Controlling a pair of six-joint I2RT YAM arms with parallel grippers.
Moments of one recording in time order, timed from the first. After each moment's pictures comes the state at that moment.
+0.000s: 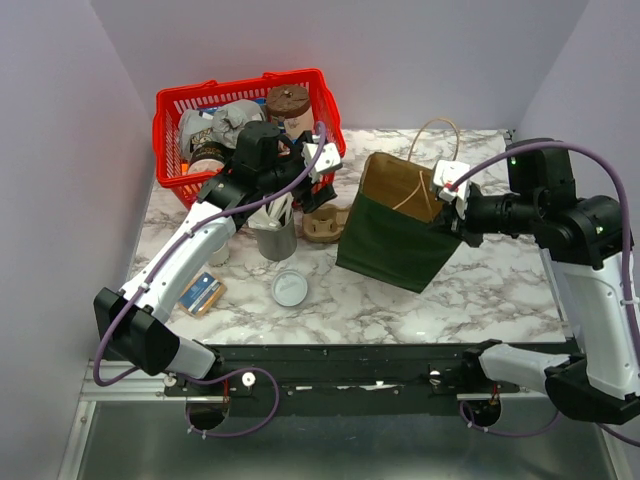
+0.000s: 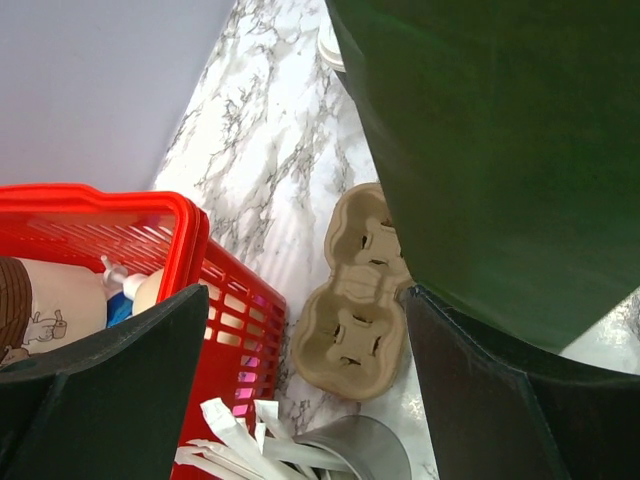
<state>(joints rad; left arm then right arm) -0.51 1.43 1.45 -0.41 0.55 0.56 0.40 1.17 1.82 -1.35 -0.56 -0.74</state>
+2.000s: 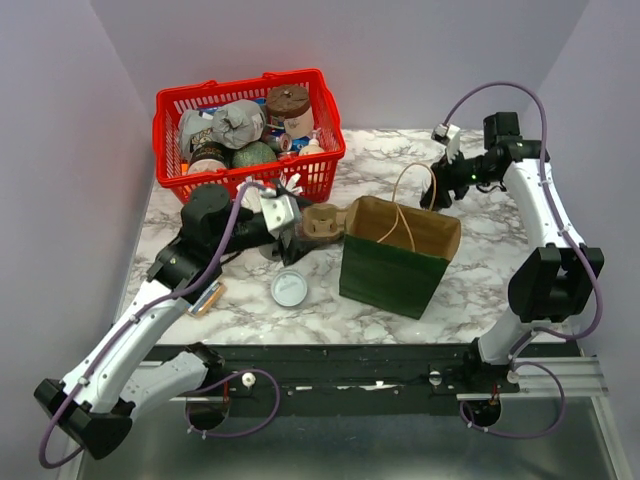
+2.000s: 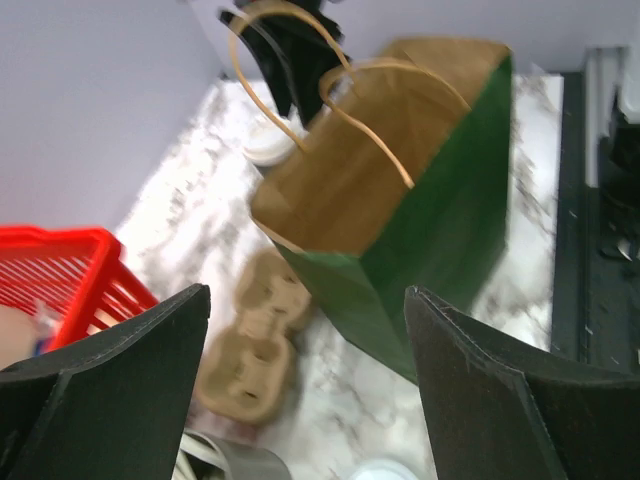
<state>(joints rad) -0.58 0.98 1.11 -0.23 0.64 0.30 -0.01 1.69 1.66 -1.05 -0.79 -0.68</state>
